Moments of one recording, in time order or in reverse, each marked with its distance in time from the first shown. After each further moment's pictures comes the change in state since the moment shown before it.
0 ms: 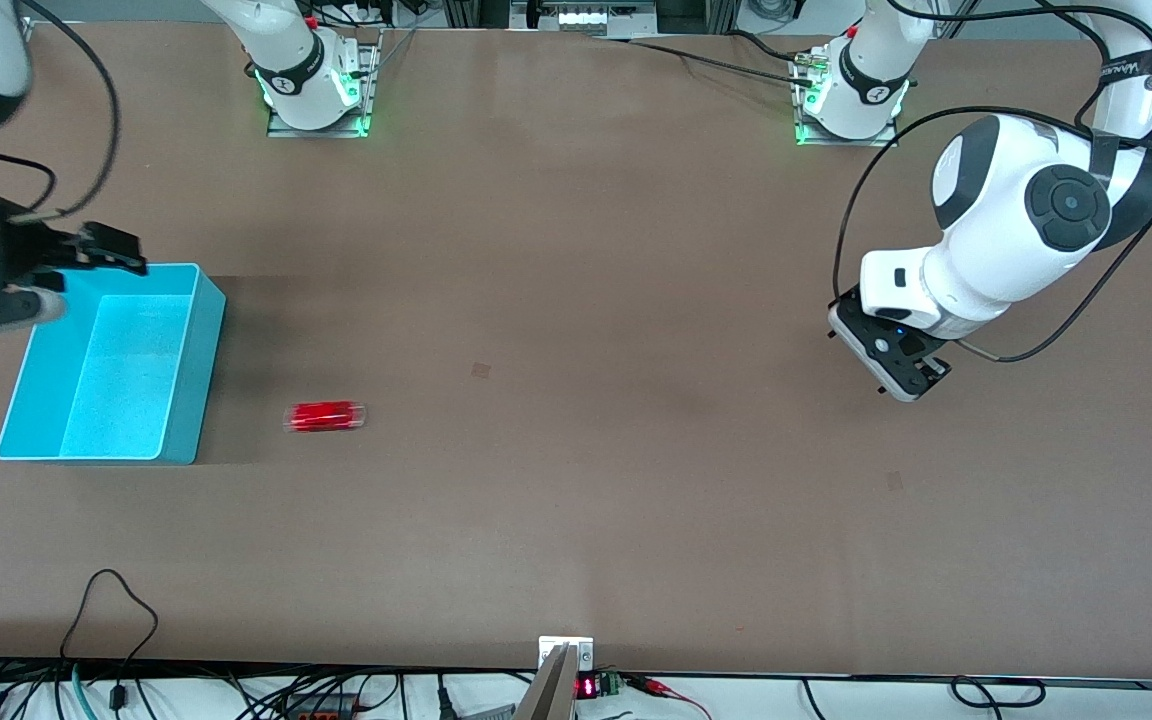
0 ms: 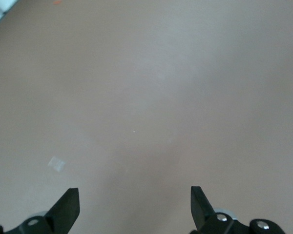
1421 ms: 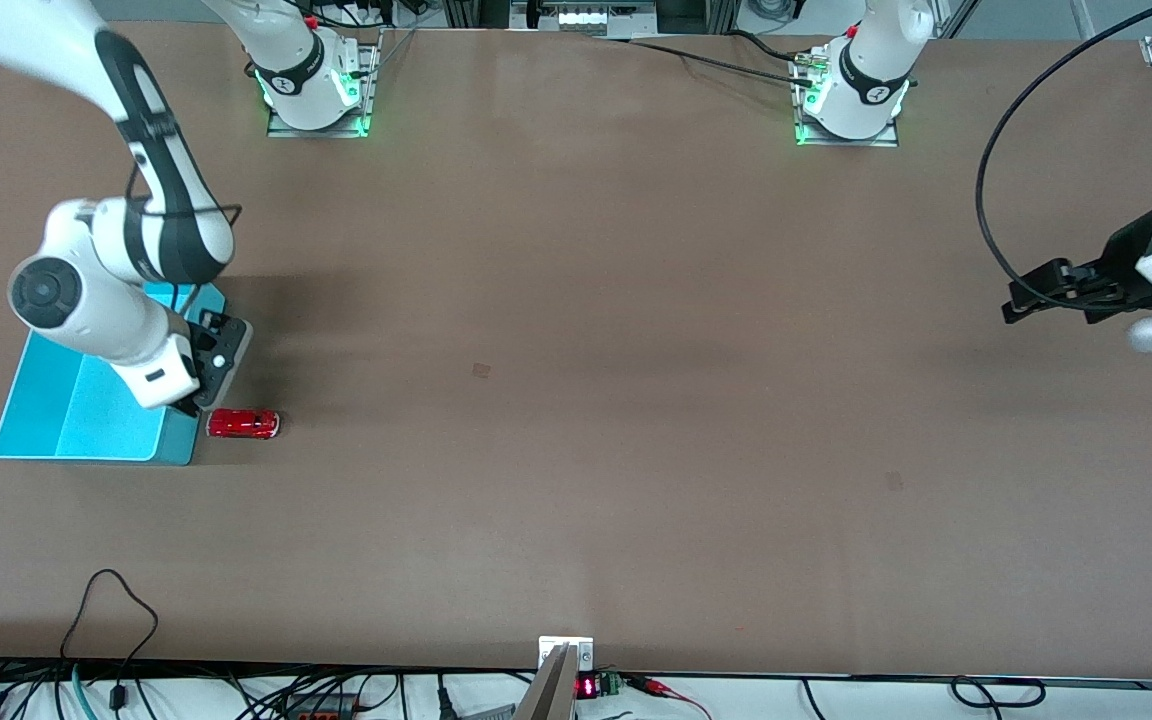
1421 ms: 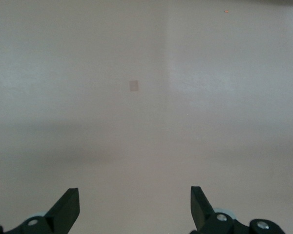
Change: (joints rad) left arm 0.011 -0.078 0.238 0.319 -0.038 -0.460 -0.592; right arm -0.090 0.218 0.062 -0.494 -0.092 0.903 -1.062
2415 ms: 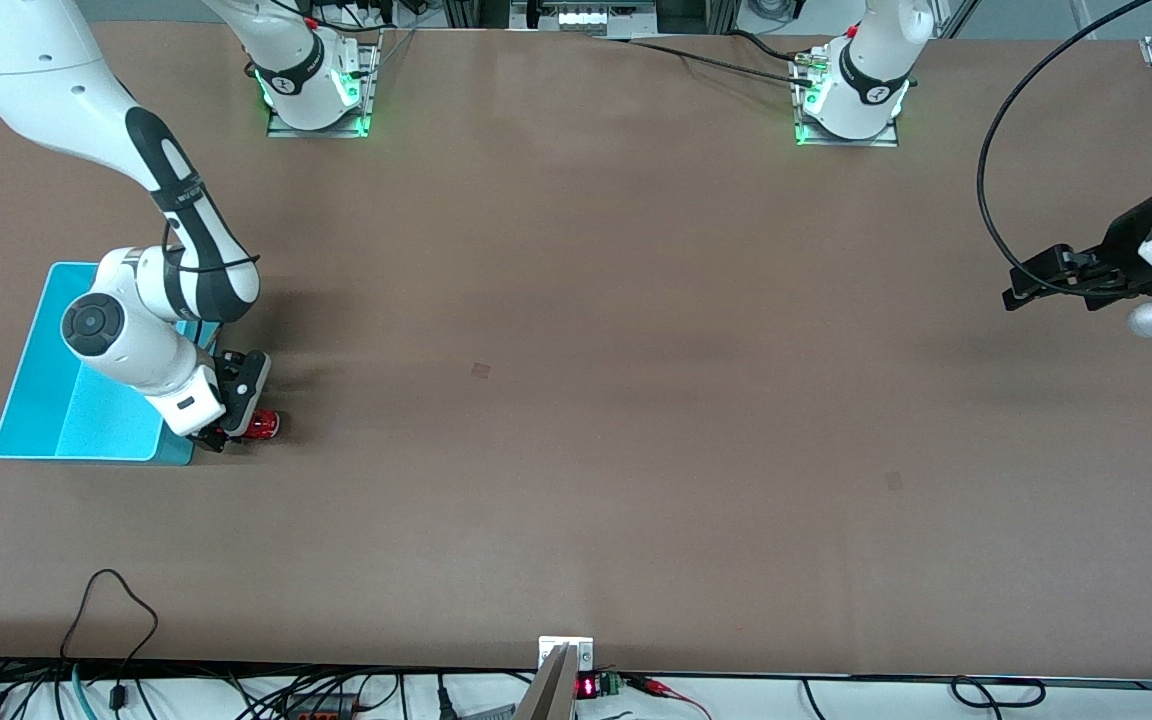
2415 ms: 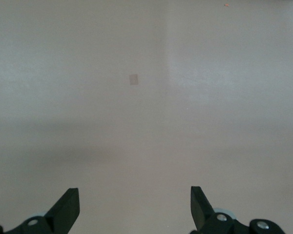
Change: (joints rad) left arm -0.001 -0.025 -0.007 -0.026 0.000 -0.014 -0.002; right arm -0.018 0.164 0.002 0.045 -0.024 0.203 -0.080
